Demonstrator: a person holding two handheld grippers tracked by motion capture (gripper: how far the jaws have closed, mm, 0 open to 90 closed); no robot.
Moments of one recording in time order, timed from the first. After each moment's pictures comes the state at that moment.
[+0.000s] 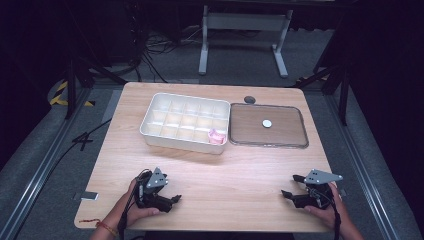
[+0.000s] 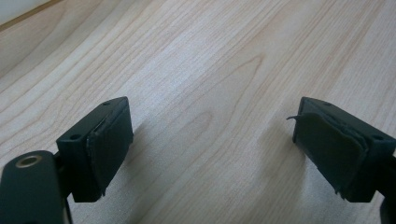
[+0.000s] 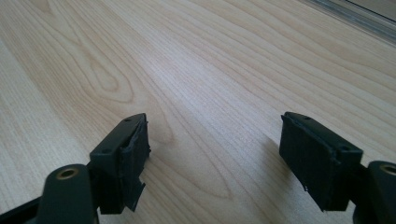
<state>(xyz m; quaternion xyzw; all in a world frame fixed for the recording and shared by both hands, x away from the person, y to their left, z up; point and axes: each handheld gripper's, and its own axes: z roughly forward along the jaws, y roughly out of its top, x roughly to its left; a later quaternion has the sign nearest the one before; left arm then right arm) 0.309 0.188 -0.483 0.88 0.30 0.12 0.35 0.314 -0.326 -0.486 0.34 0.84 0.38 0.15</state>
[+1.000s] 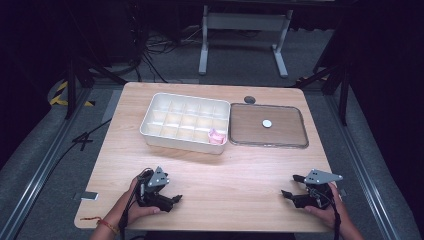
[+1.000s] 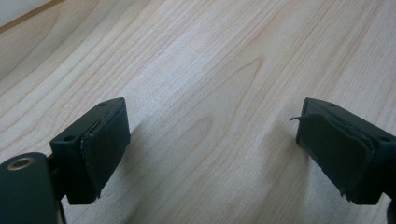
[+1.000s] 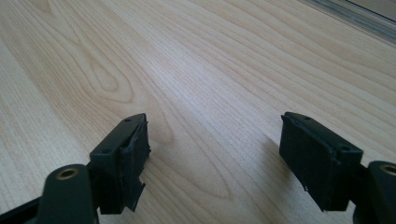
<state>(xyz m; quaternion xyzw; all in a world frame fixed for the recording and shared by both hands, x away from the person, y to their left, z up) 0.313 0.185 -0.484 0.88 0.30 0.11 0.35 0.314 -0.326 -0.486 0.34 0.84 0.38 0.15</state>
